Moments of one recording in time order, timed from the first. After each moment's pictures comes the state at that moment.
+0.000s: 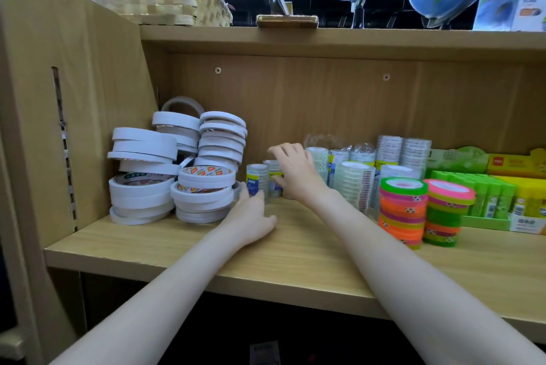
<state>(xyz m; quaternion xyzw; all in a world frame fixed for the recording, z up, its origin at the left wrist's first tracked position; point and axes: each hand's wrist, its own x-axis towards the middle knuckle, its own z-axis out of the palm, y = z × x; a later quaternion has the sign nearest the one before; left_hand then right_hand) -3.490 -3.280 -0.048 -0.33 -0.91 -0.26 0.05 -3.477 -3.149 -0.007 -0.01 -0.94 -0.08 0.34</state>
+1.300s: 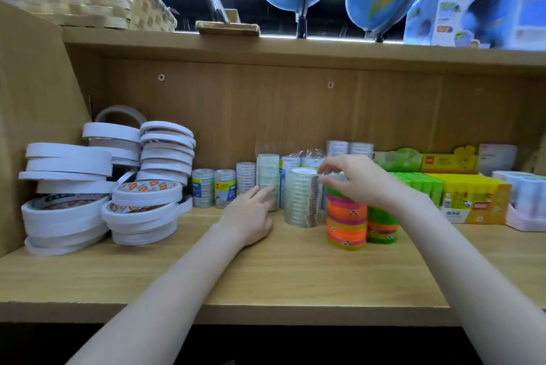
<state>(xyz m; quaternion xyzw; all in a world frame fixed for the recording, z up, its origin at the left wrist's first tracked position) -3.483 -3.205 -0.041 -0.51 -0.84 -0.05 0.20 -3.329 -3.066 0.036 -0.11 -0.96 -0.01 0.25</state>
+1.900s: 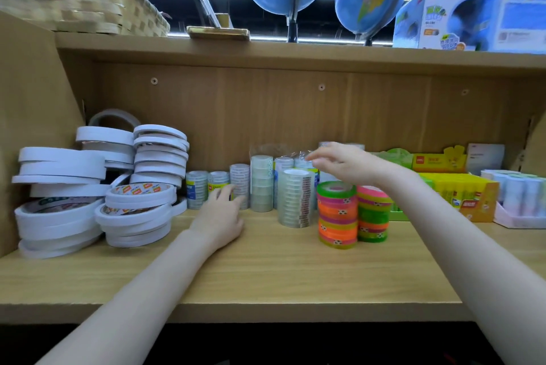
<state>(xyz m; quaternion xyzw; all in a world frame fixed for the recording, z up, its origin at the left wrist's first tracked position) -3.492 -3.229 -0.042 -0.41 -0.89 -0.10 0.17 -3.331 -3.057 0.059 -0.09 -0.97 0.07 0.19</state>
